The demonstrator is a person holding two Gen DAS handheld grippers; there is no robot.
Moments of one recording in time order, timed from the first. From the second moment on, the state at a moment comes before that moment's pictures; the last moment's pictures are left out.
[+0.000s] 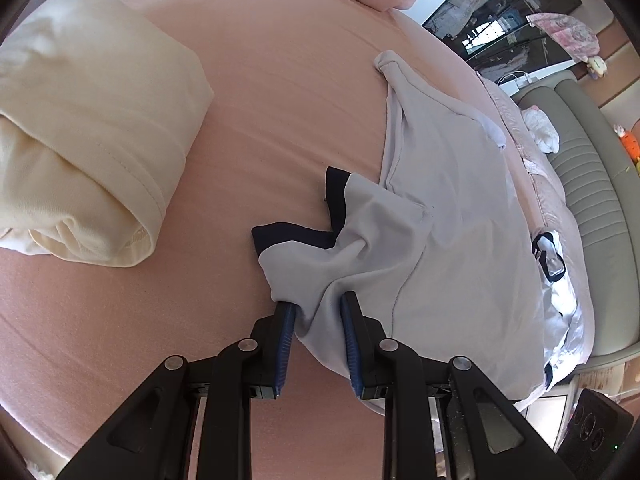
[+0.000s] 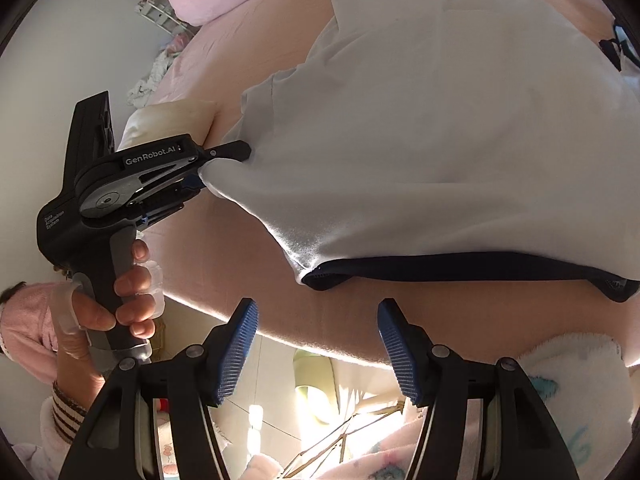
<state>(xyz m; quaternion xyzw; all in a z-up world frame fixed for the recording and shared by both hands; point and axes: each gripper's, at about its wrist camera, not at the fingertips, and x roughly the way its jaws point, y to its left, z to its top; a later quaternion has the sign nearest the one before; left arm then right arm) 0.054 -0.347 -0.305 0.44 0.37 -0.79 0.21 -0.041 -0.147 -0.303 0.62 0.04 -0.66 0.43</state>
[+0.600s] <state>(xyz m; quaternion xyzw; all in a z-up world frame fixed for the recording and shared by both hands) 0.046 -0.344 -0.306 0.48 0.31 -0.79 0.22 -0.051 -0.173 -0.301 0.58 0.04 -0.67 0.46</state>
